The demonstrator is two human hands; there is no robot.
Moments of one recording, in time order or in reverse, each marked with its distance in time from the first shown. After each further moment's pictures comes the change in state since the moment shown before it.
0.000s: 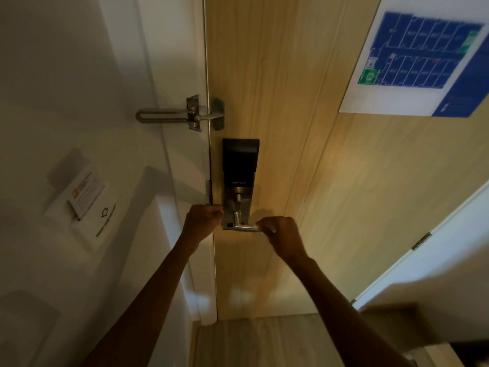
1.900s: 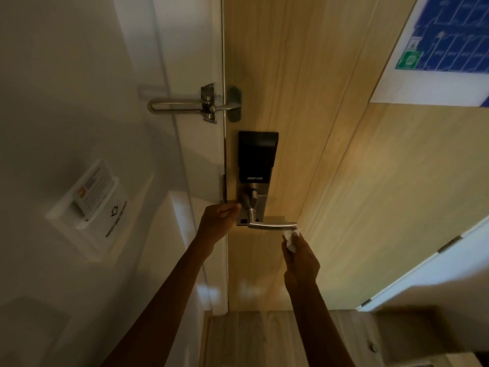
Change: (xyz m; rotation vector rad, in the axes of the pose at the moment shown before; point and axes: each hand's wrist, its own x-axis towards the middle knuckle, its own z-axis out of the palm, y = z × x) left_hand -0.014 0.006 0.004 -0.222 -0.019 -0.034; right_hand -0.038 -0.023 0.042 1.576 0.674 1.116
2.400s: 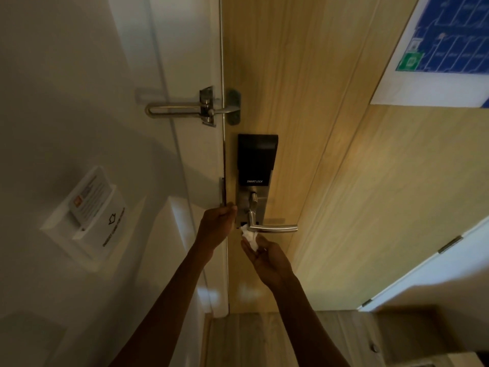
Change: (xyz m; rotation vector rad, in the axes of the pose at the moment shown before) left_hand 0.007 -0.005 0.001 -0.040 0.042 -0.052; right_hand -0.006 0.026 0.036 0.053 -0.385 0.493
